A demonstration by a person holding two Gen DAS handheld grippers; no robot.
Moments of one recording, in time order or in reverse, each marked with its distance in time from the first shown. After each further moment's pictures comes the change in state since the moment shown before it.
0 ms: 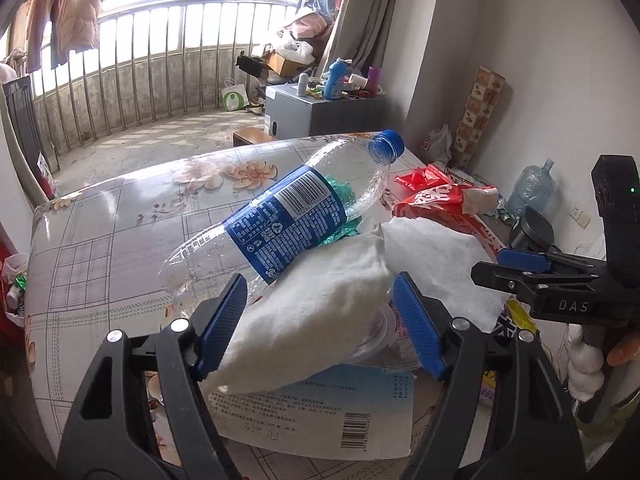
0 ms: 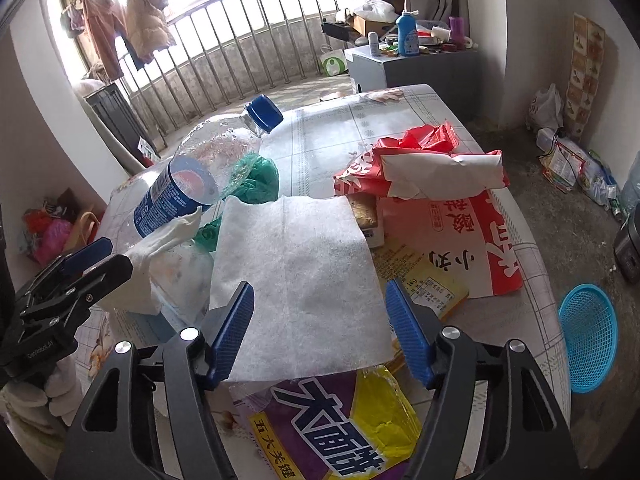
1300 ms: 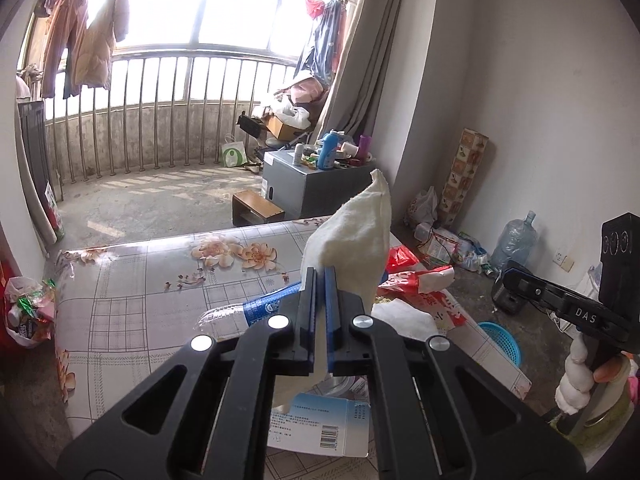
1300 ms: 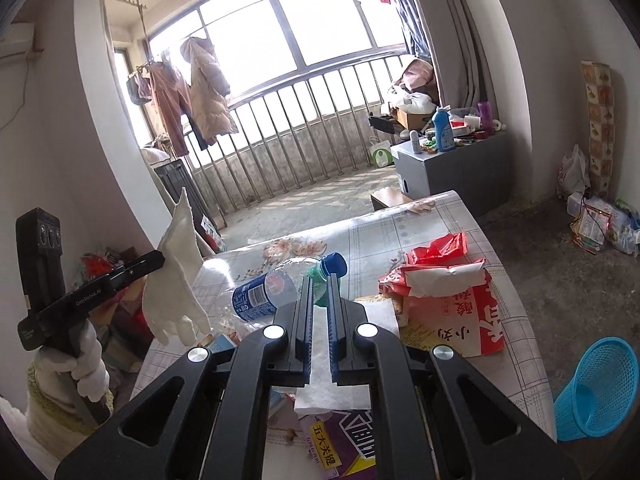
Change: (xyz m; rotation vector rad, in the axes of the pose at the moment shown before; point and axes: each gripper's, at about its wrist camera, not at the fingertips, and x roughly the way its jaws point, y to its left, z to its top) left arm -0.115 -0.005 0.034 -0.025 -0.241 -0.030; right arm -0.123 -0.007 0.001 -0.022 -0.363 0.208
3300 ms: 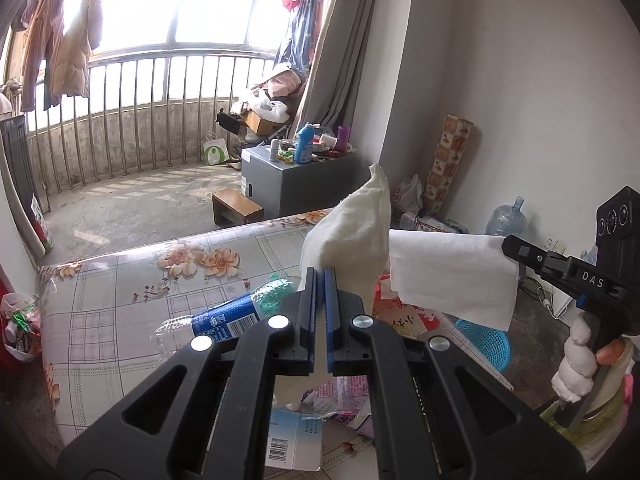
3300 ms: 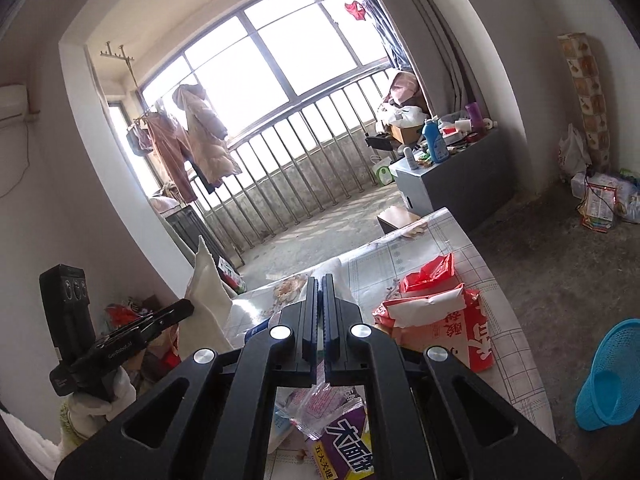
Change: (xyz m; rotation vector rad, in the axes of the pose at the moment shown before) left arm 0.024 -0.060 0.023 0.059 0.039 -0.043; right arm -0.026 -0.046 0.025 0.149 -0.103 0.070
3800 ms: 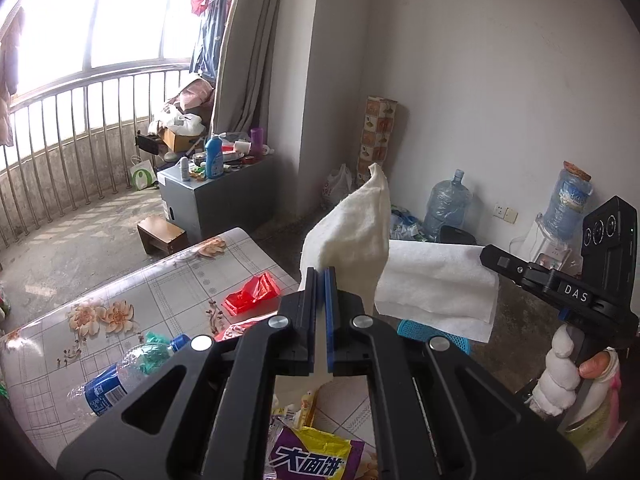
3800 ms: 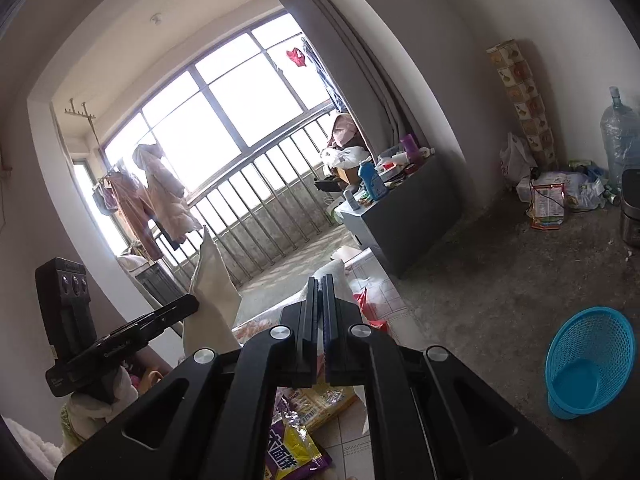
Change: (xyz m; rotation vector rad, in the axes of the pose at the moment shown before) left arm 0.069 -0.139 0.041 0.177 0.037 -0.220; right arm -0.090 -0.091 0.012 0.130 -0.168 -0.137
